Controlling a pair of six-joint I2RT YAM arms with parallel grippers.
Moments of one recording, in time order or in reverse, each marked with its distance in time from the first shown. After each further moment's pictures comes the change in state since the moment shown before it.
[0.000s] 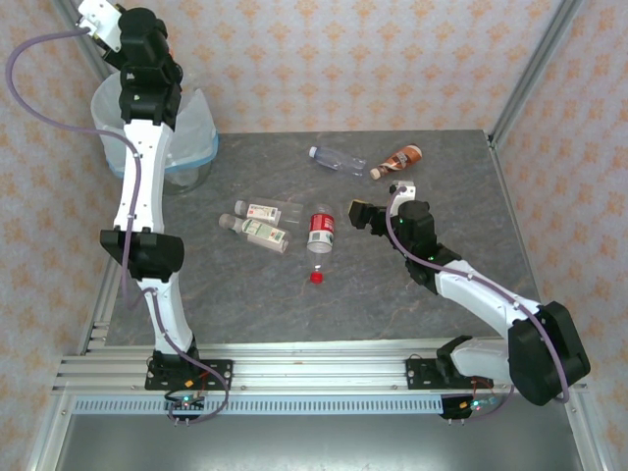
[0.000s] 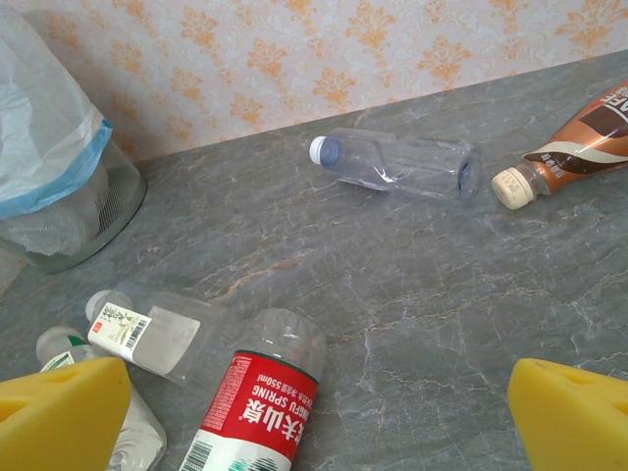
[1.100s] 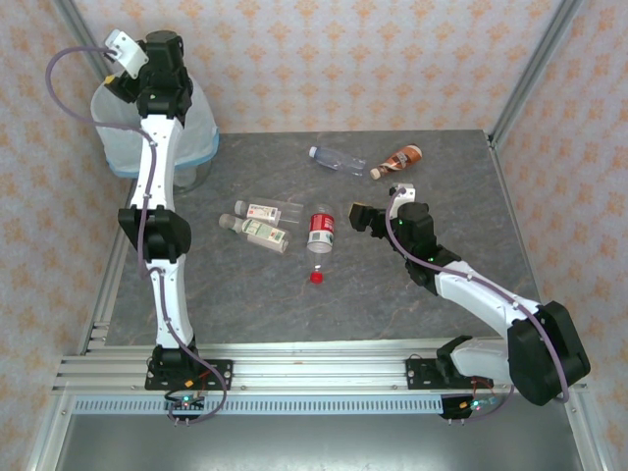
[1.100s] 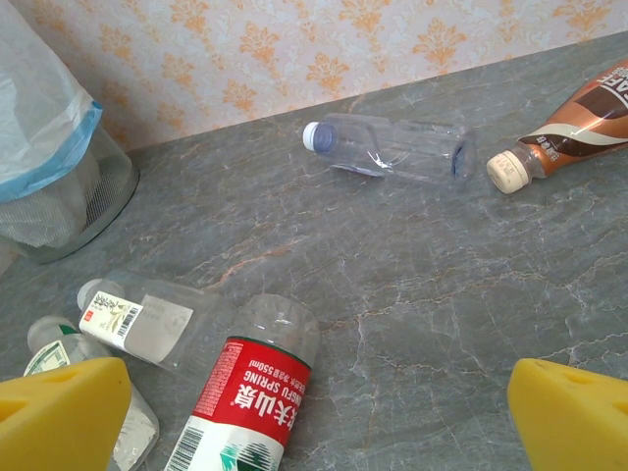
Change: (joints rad) left arm 0.047 0.250 0.129 -0.241 -0.149 -0.089; right arm 0.000 0.000 -0.013 -0.011 0.000 0.003
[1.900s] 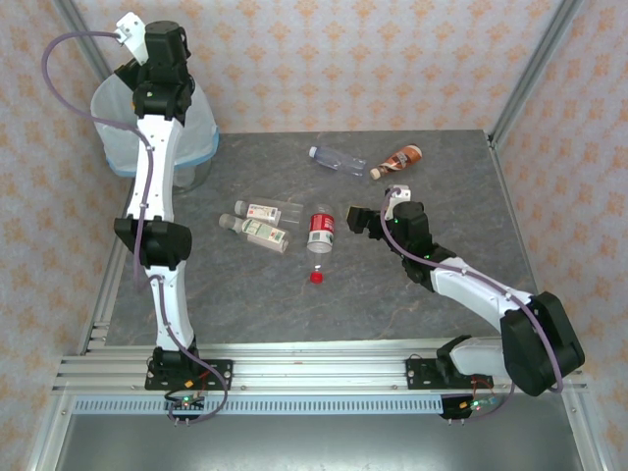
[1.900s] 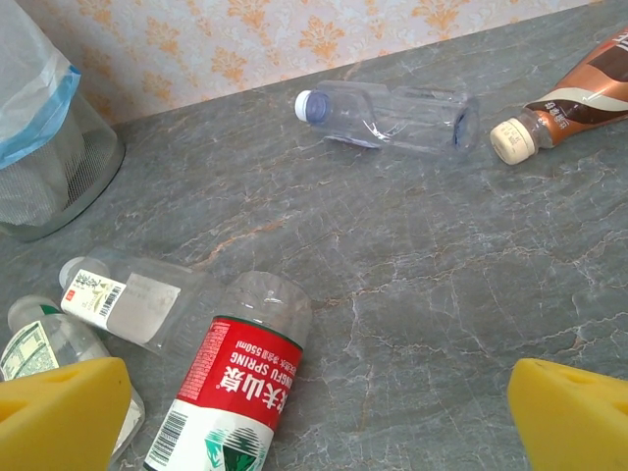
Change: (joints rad) left arm -0.059 -0.112 0.013 -0.111 0.309 0.038; right arm 0.000 0.056 0.009 -0.007 -0.016 0.000
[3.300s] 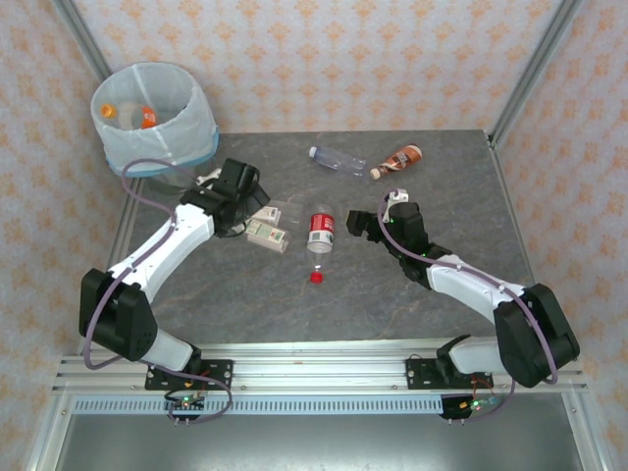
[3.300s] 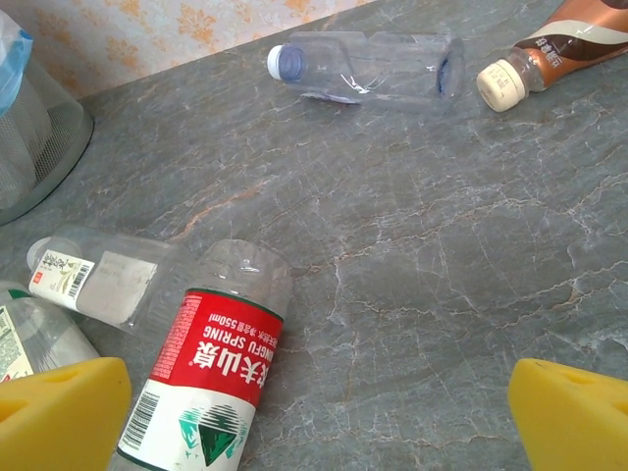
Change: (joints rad) left arm -0.367 -0.707 -1.447 -0.103 0.468 -0.593; right arm 0.000 0.048 0.005 -0.034 0.005 0.045
